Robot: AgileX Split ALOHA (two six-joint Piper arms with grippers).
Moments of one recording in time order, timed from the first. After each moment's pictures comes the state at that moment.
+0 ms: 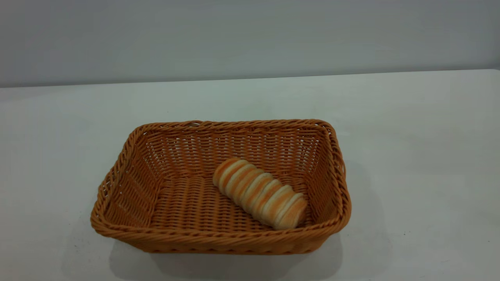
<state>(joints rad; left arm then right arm) -0.13 -0.02 -0.58 -0.07 1.17 0.11 0.37 0.74 -1.04 0.03 1.17 -0.17</state>
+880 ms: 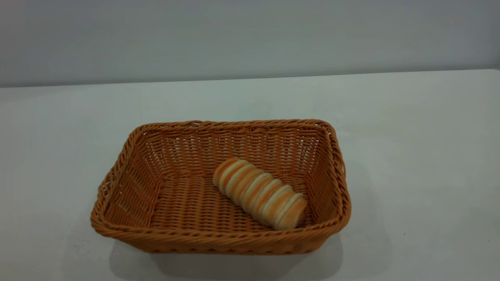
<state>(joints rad) -0.13 -0.02 -0.49 -0.04 1.14 0.08 0.37 0.06 -0.60 0.01 1.17 -0.07</state>
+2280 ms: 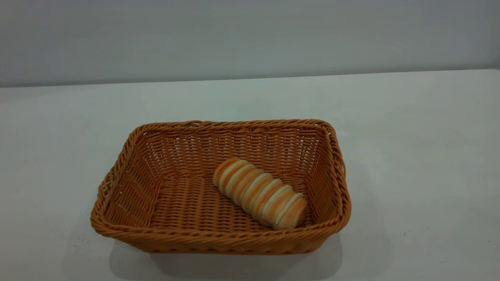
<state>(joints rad) -0.13 -0.02 -0.49 -0.04 1.14 0.08 0.37 0.02 -0.47 0.00 1.14 -0.06</state>
